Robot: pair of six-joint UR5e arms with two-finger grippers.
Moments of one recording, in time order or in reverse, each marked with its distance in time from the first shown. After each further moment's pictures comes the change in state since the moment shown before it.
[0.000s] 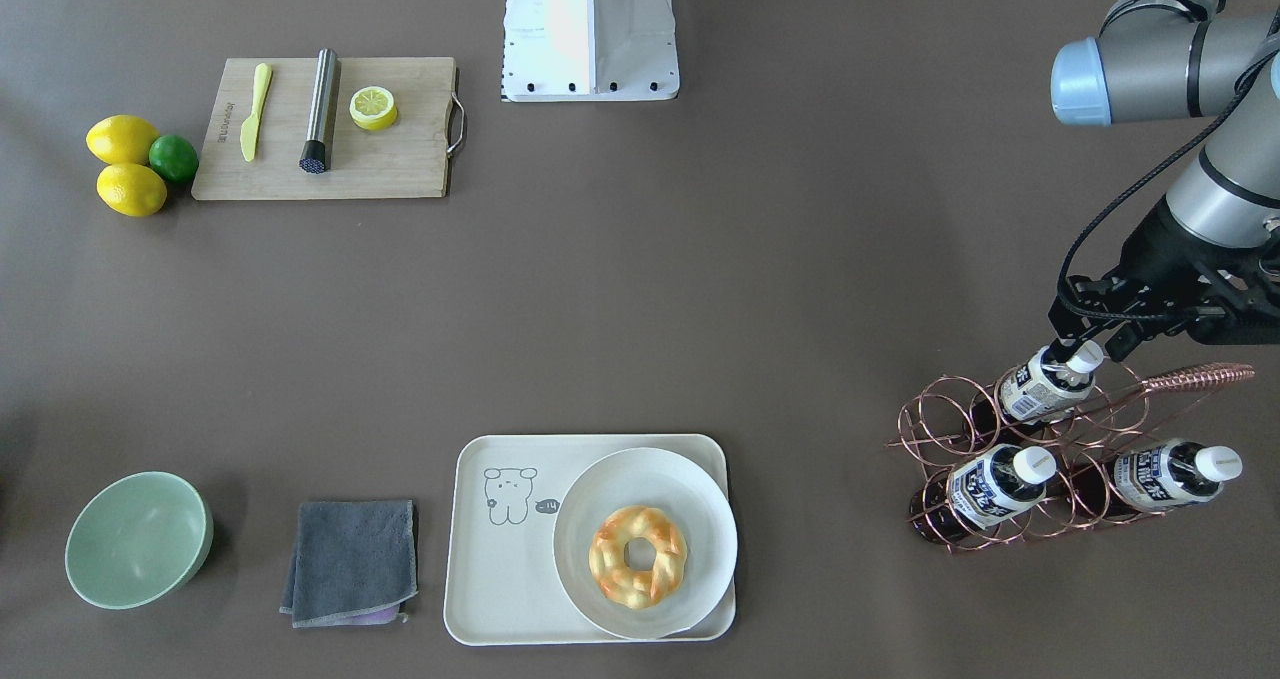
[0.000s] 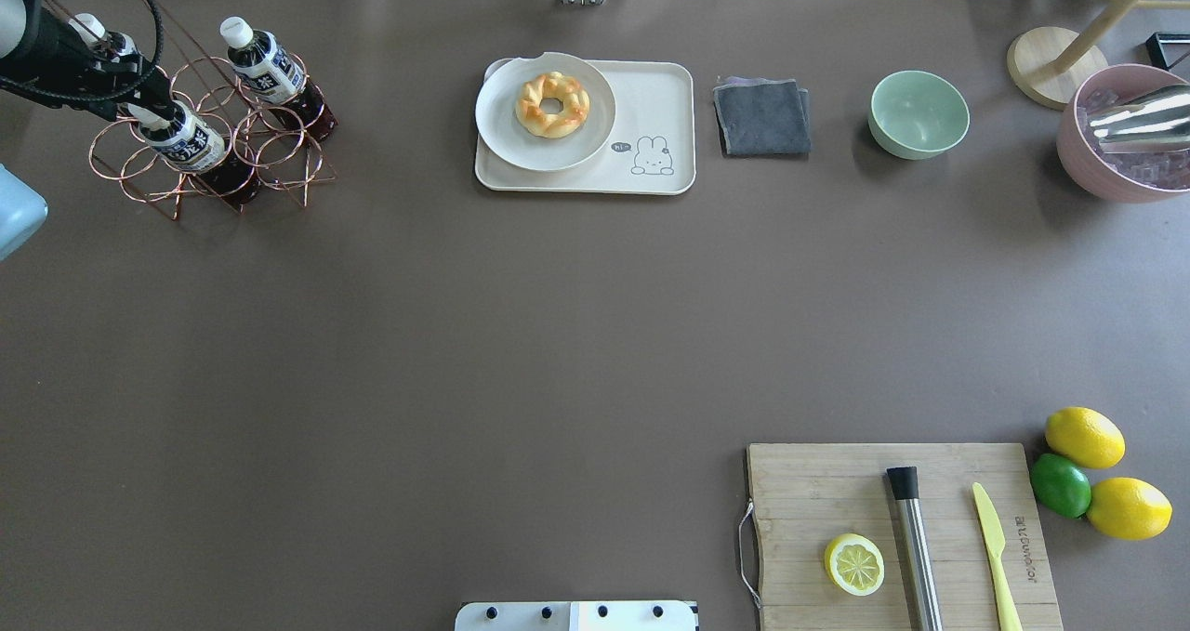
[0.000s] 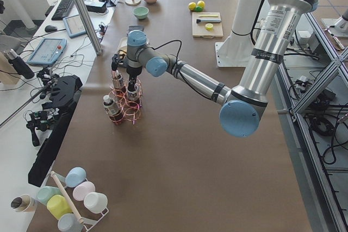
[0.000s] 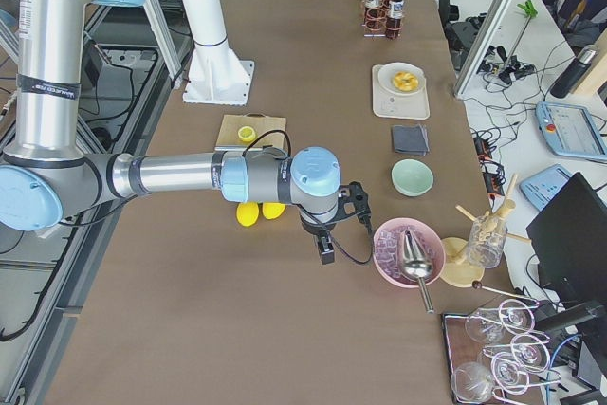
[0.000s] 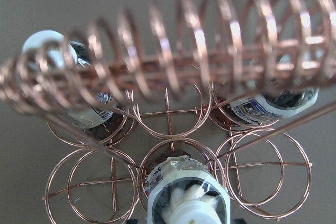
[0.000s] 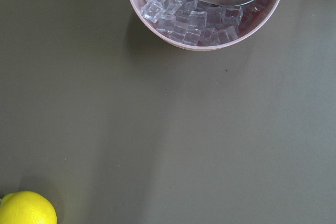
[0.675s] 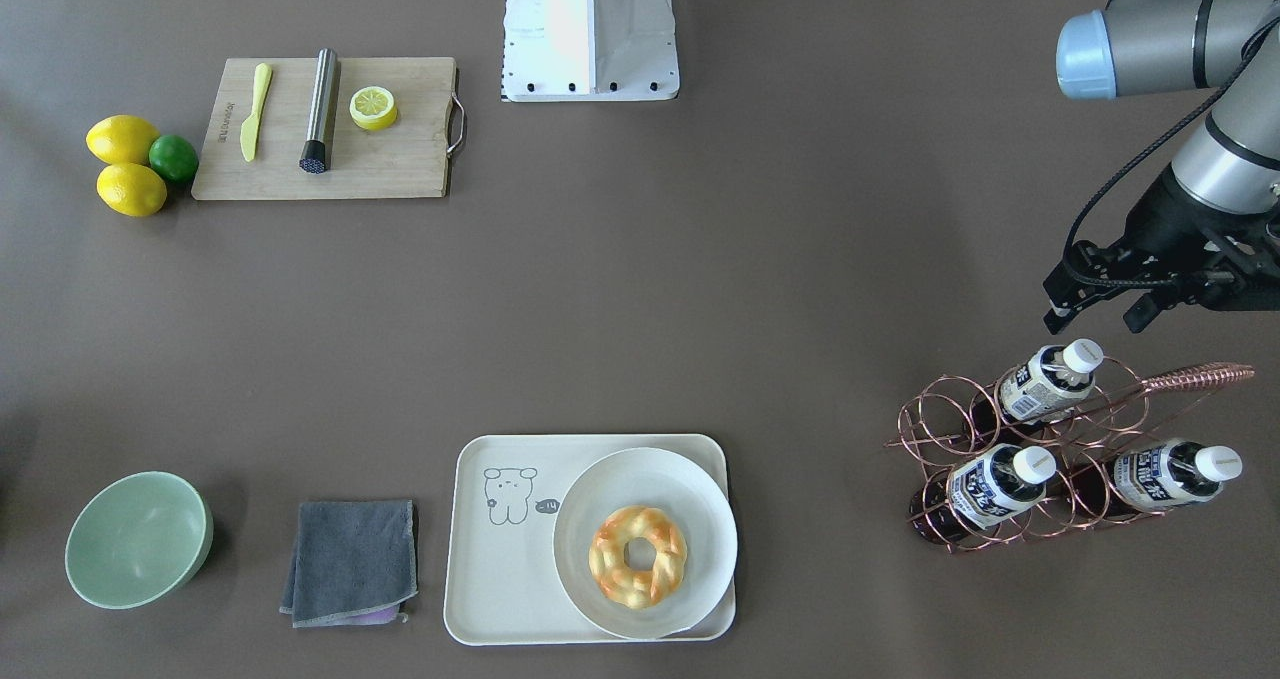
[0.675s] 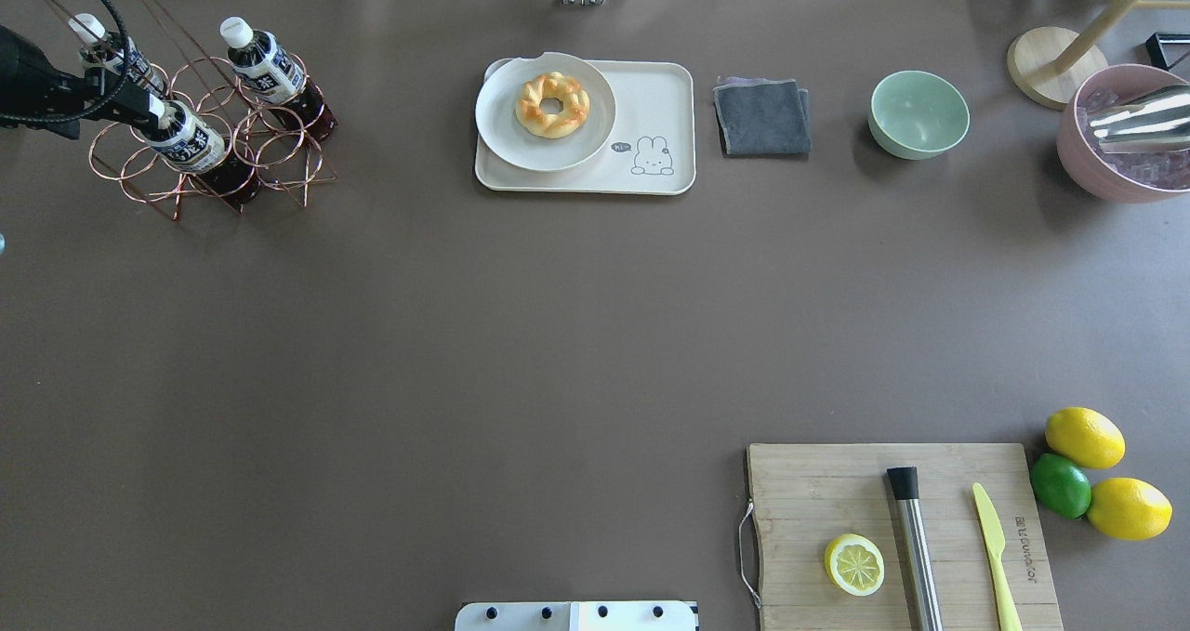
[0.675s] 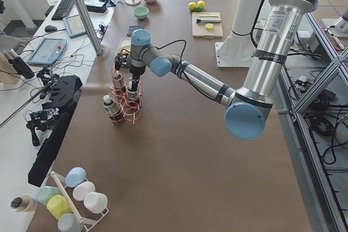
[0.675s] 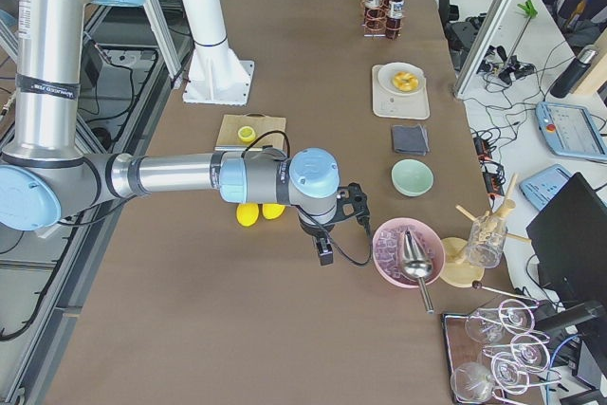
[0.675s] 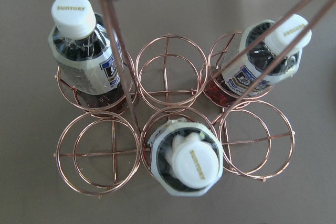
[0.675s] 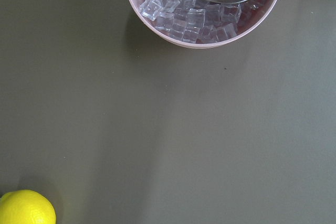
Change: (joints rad) left arm 0.000 0.038 -0.056 0.003 -0.003 -0.016; right arm 0.003 -0.004 0.000 0.000 0.000 -0.002
